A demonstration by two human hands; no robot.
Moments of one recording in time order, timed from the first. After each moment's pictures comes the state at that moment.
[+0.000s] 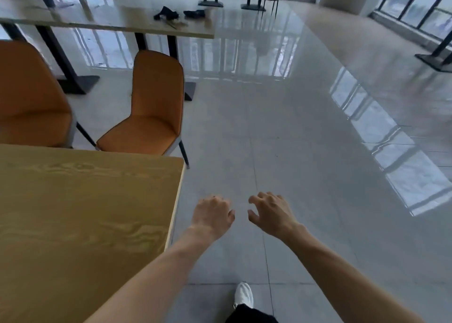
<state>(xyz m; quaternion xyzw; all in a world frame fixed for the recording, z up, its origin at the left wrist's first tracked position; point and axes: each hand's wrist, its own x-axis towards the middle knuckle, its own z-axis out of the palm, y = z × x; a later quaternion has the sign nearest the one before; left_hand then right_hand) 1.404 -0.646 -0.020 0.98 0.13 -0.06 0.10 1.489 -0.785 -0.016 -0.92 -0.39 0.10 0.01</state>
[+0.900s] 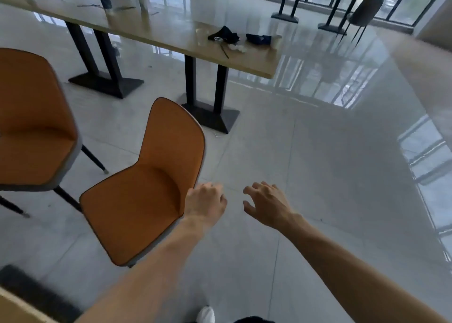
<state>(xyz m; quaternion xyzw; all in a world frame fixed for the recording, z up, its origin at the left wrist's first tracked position) 1.881 -0.301 -0.008 0.93 0.35 0.07 0.13 2.010 -0.411 0.014 -0.82 -0.57 0.07 0.00</state>
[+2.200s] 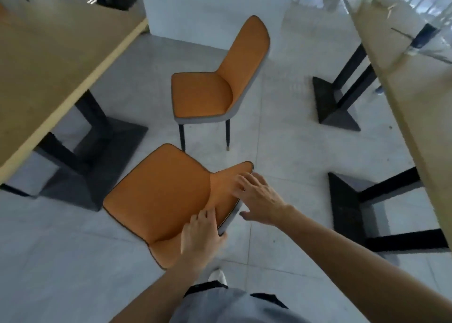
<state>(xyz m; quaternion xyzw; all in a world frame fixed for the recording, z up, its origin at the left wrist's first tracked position) 2.122 -0.013 -0.082 0.43 0.88 0.09 0.19 2.204 0.150 -0.052 -0.09 -0.99 0.00 -0.11</state>
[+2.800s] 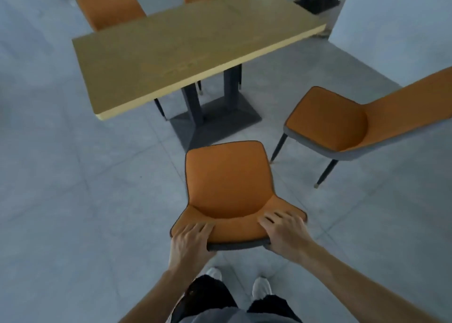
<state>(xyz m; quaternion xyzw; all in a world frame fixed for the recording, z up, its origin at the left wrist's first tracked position) 2.164 -0.029 -0.097 0.15 0.98 0.13 0.08 2.150 0.221 -0.091 0.24 -0.97 0.06 -0.05</state>
